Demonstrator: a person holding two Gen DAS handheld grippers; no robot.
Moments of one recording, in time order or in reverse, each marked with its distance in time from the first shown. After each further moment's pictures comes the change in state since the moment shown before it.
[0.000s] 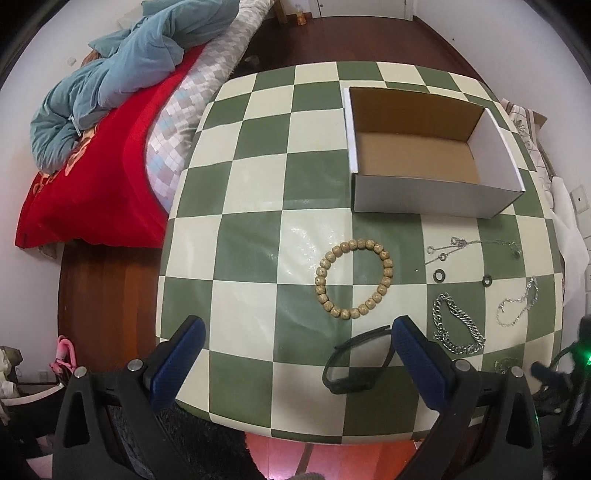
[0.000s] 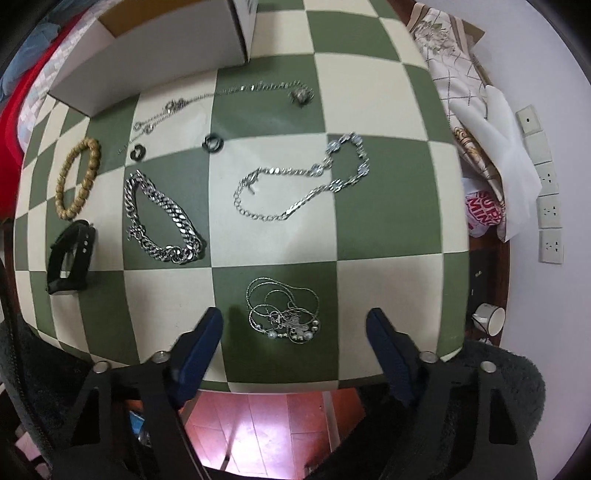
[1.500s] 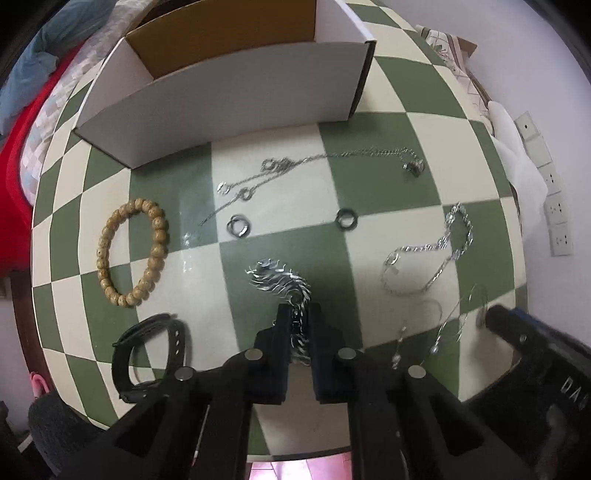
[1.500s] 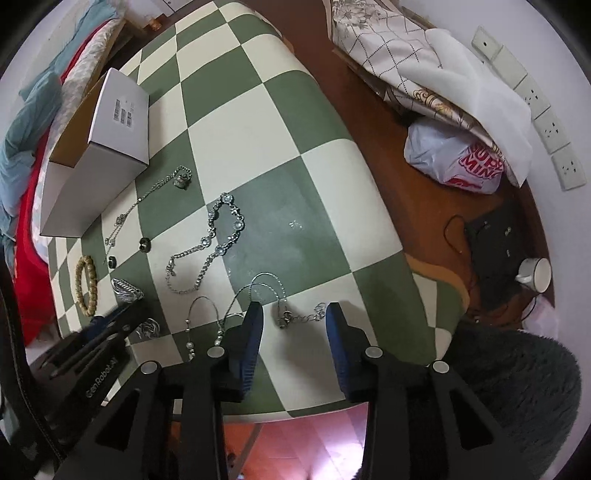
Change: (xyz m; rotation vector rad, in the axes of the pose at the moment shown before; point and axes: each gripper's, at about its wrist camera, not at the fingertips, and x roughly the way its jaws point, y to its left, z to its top) left arm 0.062 -0.154 -0.012 0.192 0.137 -0.215; right arm -0.002 -0.111 0.000 0.339 -0.113 0.238
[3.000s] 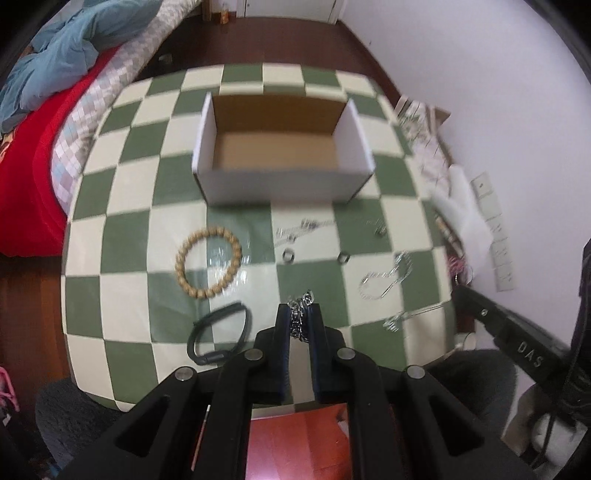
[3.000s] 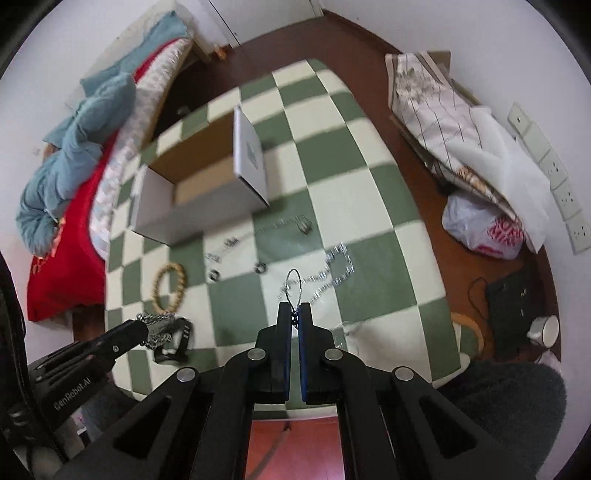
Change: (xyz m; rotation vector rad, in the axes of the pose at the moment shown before) left arm -0.145 0.083 -0.037 -0.086 -0.178 -0.188; right arm -0.086 0.072 -0.016 -0.170 -0.212 0.117
